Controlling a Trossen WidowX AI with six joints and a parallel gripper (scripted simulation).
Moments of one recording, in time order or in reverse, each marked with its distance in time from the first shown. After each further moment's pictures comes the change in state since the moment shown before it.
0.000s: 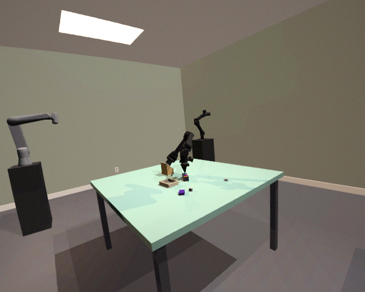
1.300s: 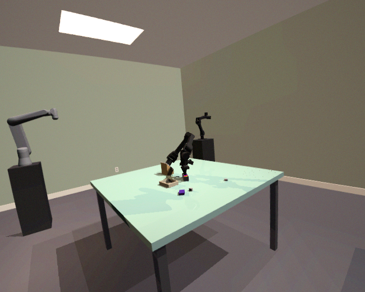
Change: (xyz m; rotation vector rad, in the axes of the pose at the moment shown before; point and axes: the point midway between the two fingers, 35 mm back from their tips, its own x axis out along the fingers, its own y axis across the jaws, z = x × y) arm 0.025 0.000 0.000 0.001 -0.001 0.002
